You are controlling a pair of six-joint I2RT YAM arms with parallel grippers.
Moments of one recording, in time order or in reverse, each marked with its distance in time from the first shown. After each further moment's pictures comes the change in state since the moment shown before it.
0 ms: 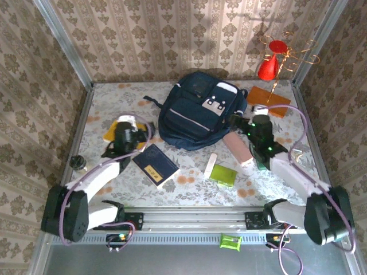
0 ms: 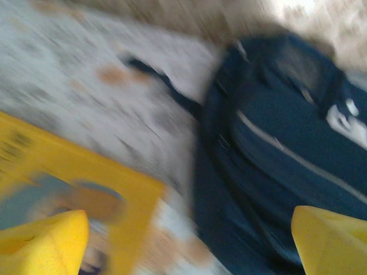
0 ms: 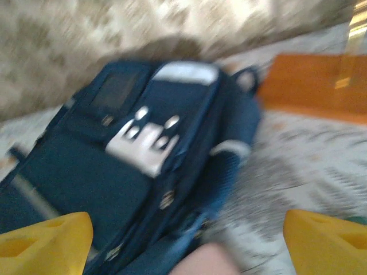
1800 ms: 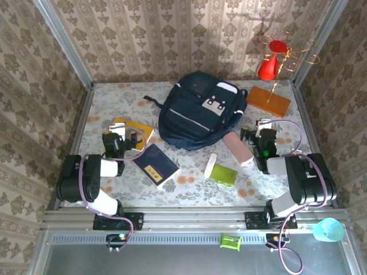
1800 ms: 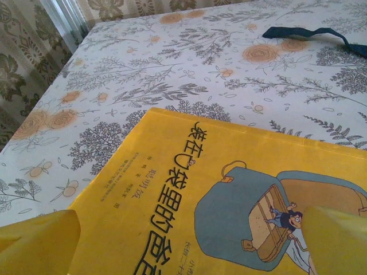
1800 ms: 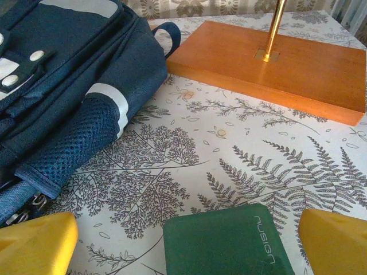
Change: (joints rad) left arm 0.329 0.325 -0.230 0.637 -0.065 0.528; right arm -0.229 0.304 -0.315 0.658 0.012 -0.336
